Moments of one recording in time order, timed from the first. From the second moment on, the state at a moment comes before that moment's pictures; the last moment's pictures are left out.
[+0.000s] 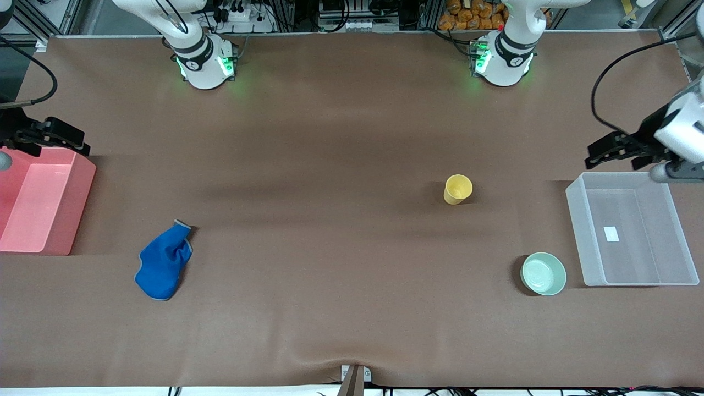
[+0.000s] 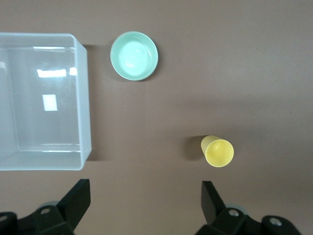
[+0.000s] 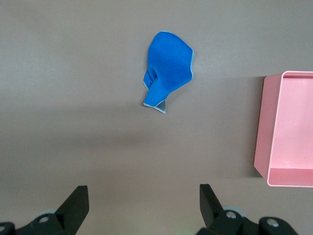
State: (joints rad) left arm -0.05 0.06 -0.01 -1.62 -0.07 1.65 -0.05; right arm -0.01 0.08 -0.01 -1.45 0.02 1.46 -0.01
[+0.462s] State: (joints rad) left arm -0.05 0.06 -0.12 -1.87 -0.09 1.85 -0.14; right arm -0.01 0.15 -0.02 -1.42 0.02 1.51 -0.01
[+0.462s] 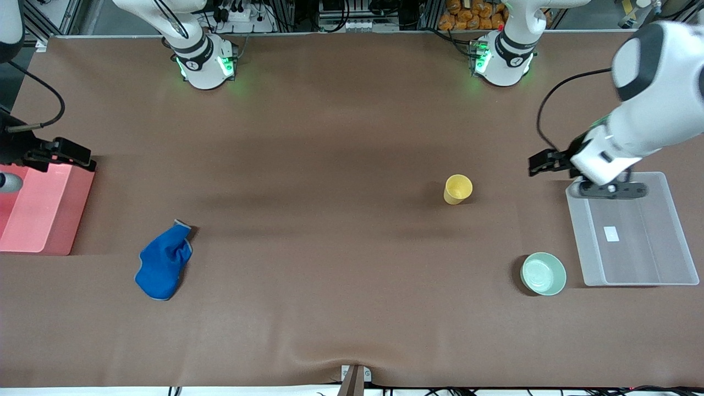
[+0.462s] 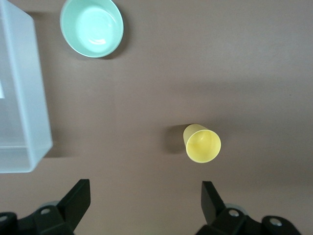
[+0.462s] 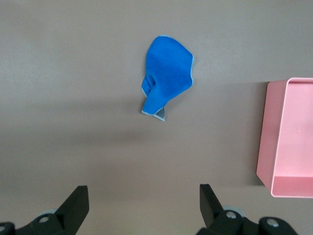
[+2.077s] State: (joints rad) left arm -0.10 0.27 -0.22 -2.23 -0.07 2.41 -0.40; right arm -0.06 0.59 -0.02 -1.40 0.03 1.89 0.09
